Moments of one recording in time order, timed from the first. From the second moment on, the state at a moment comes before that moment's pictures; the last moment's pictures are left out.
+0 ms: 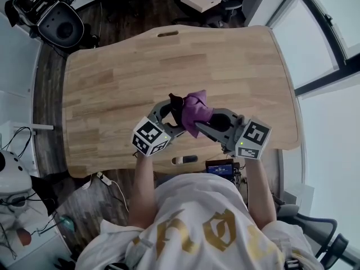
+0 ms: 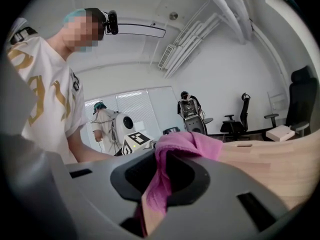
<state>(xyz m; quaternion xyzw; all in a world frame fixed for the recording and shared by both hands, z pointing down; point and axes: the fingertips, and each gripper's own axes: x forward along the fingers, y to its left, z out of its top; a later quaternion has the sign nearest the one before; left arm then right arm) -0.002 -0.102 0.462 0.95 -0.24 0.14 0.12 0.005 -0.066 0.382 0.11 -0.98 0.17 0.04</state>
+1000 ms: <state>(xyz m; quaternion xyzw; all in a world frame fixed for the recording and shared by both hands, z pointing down) 0.027 -0.085 0.420 0.97 -0.19 0.07 0.11 0.048 -0.135 0.396 0.31 -0.92 0.23 -0.03</state>
